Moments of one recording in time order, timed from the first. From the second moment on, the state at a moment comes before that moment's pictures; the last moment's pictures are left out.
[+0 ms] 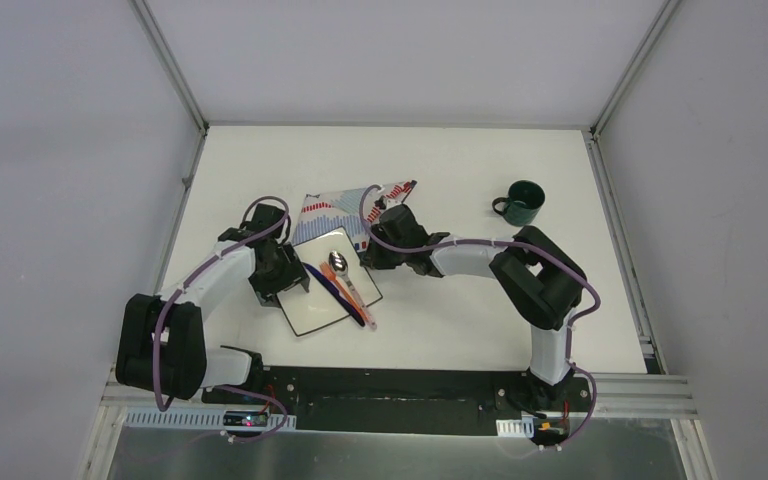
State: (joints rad) left arm -0.20 1.30 0.72 -0.66 0.11 -0.73; right arm 0.86 1.93 1.09 0.11 -0.12 0.69
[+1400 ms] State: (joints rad) left arm -0.27 1.48 0.81 -0.77 0.05 -0.61; right arm 0.86 1.92 1.07 0.13 -0.23 0.73
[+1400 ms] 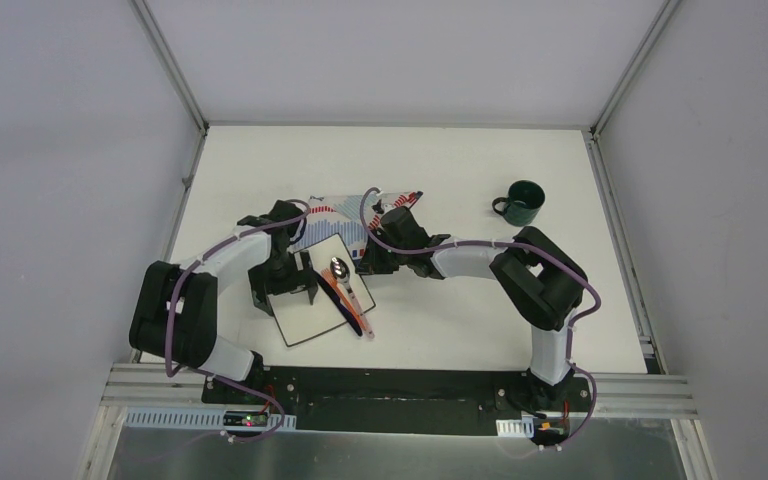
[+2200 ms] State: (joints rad) left arm -0.39 1.65 0.96 -0.91 0.00 -0.56; right arm 0.86 1.92 1.05 0.15 -0.24 0.74
